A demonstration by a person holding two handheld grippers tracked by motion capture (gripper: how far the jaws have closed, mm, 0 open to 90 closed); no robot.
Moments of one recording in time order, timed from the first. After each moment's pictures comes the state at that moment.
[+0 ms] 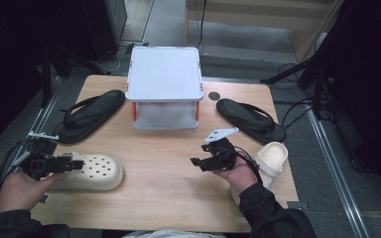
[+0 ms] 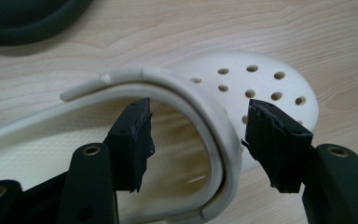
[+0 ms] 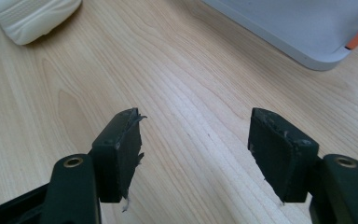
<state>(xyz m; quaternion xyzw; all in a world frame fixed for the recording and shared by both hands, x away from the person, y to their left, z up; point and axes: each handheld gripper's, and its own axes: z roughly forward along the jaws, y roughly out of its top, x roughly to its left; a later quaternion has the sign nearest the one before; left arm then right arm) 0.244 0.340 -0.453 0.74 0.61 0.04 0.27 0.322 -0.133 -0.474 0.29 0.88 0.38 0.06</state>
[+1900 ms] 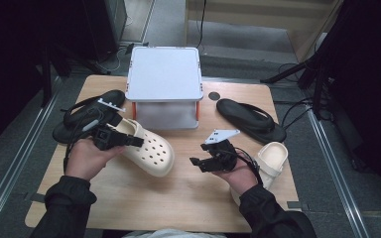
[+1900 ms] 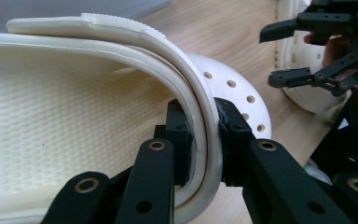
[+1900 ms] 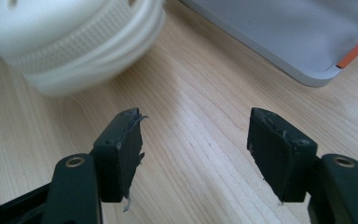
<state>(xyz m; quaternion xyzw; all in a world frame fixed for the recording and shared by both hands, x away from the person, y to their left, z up) 0.311 0.190 -0.397 0.80 0.49 -0.05 0.35 0.314 -0.133 -0.468 0.28 0.87 0.39 0.08</state>
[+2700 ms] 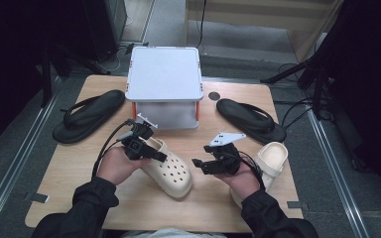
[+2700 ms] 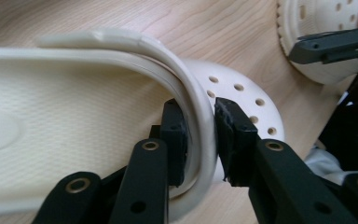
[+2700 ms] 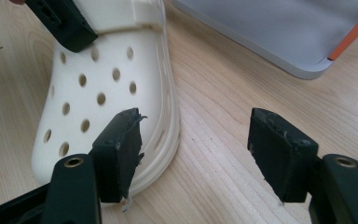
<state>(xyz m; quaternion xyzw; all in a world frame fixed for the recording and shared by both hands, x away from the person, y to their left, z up) 0.323 0.135 -0.447 0.84 0.45 -0.09 0.29 0.304 -0.141 -0.468 0.30 0.86 0.41 0.08</state>
